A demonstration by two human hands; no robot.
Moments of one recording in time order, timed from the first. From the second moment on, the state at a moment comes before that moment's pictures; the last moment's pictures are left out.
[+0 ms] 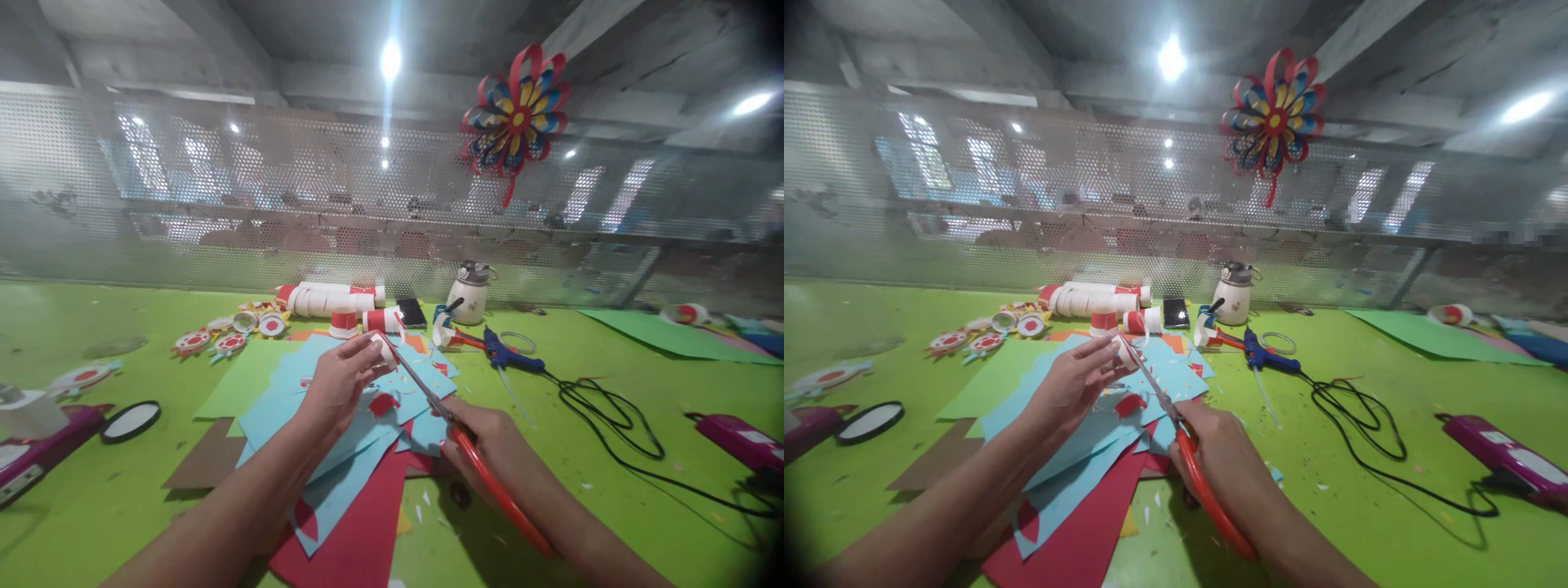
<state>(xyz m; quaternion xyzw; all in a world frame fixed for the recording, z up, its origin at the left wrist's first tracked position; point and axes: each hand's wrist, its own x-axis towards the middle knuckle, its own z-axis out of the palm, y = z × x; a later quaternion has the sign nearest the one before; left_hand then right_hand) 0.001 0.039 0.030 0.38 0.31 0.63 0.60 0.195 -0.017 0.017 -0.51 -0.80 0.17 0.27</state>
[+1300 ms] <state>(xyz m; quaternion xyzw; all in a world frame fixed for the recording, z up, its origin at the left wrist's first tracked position) -0.001 0.041 0.029 0.37 0.30 0.64 0.61 0.196 -0.015 0.015 -0.51 -0.81 0.14 0.27</state>
